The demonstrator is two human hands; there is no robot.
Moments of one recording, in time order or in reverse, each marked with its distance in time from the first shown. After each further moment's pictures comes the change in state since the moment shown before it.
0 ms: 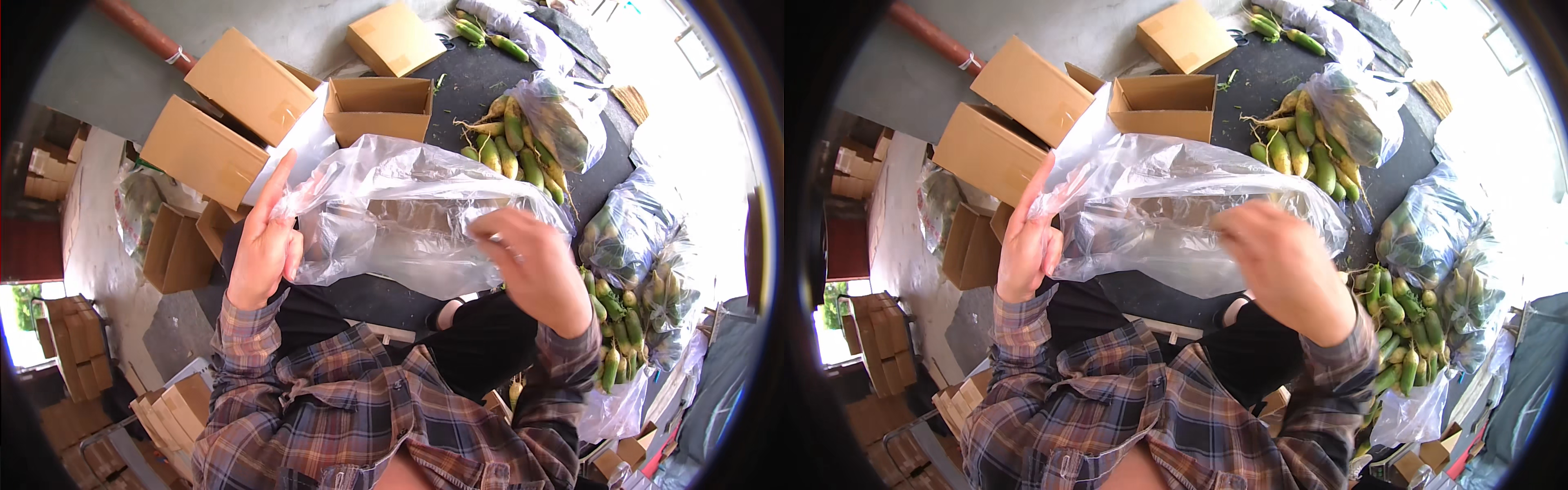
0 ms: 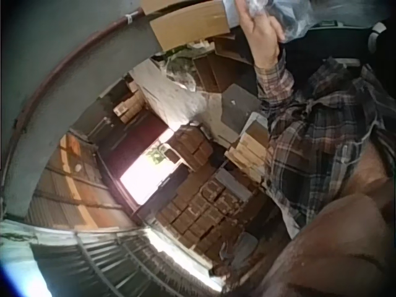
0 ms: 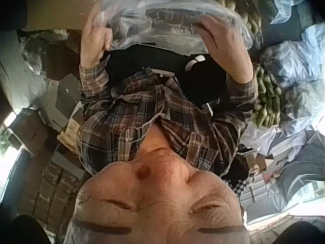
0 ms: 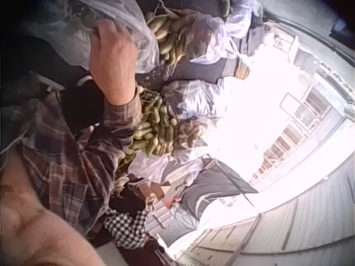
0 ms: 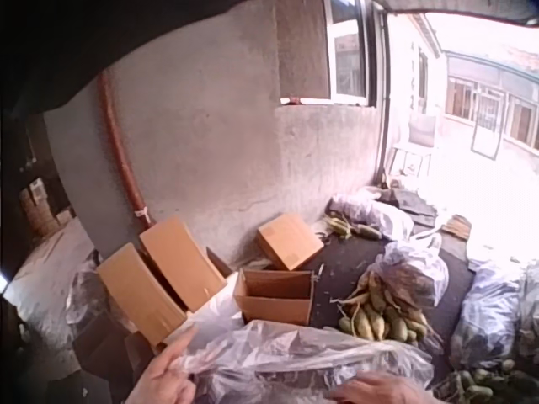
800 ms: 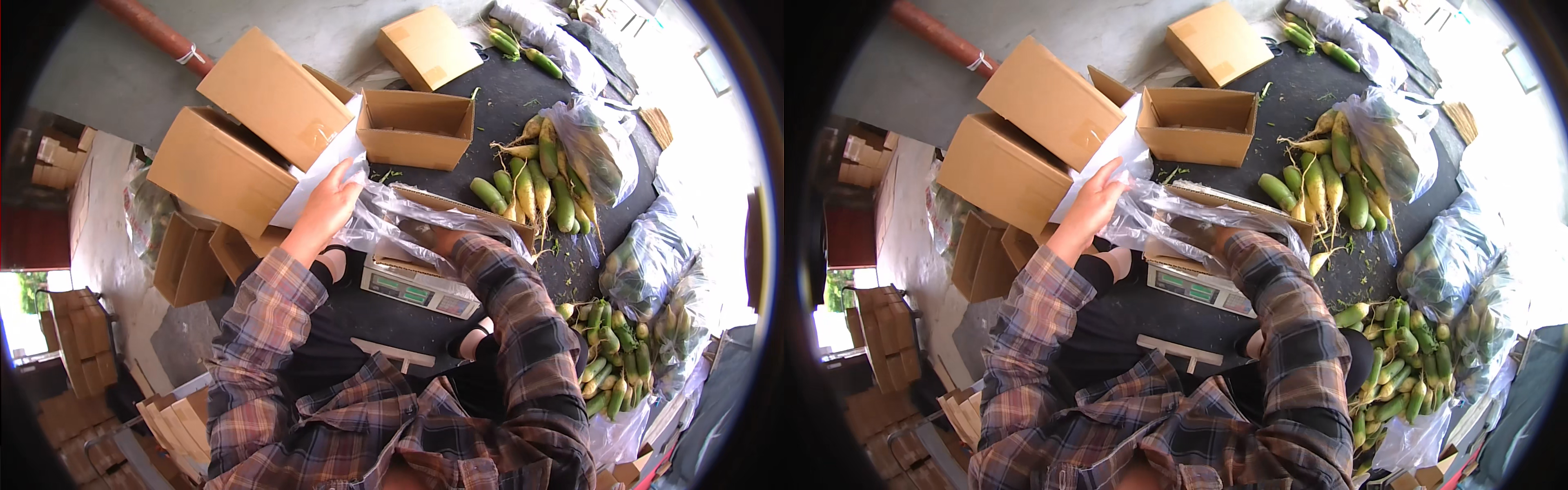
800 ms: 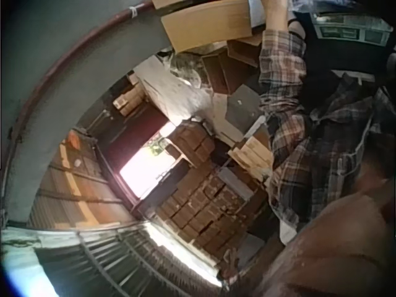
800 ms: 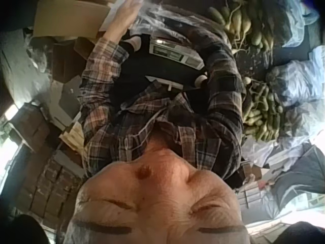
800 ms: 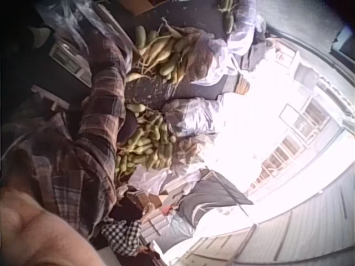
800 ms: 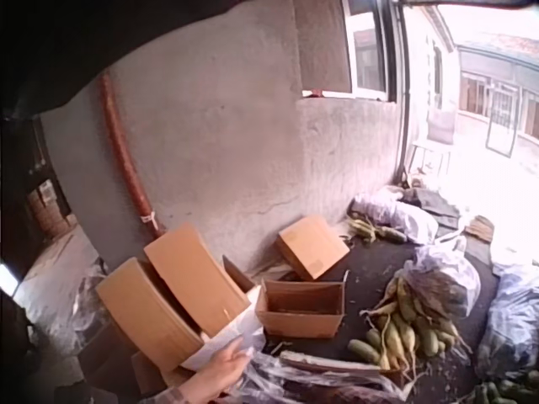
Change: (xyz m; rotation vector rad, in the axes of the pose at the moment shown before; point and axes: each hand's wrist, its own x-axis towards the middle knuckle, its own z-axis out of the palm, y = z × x) left_hand 0.142 -0.109 -0.057 0.476 0.073 -0.219; right_hand 0.165 0.214 0.219 -0.361 -0.709 0.207
